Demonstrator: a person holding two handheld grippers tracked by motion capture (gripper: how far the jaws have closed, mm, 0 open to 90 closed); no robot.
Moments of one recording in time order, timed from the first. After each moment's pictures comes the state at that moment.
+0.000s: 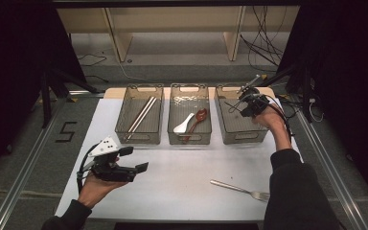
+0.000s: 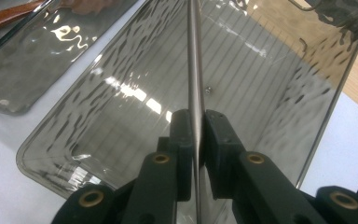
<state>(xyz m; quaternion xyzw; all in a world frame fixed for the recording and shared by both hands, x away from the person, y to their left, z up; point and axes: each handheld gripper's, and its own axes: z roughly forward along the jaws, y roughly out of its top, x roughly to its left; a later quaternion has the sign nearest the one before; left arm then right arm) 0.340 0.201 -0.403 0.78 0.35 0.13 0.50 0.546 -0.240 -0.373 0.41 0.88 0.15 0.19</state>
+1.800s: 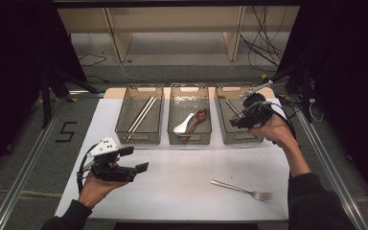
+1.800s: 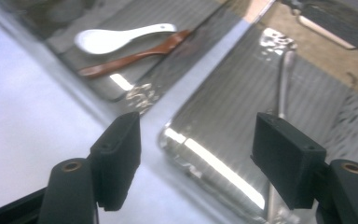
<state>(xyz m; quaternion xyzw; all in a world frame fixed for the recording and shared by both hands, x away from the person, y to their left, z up) 0.339 0.201 -0.402 0.78 0.35 0.12 0.51 0.477 -0.233 -0.344 0.38 0.86 0.29 0.16</state>
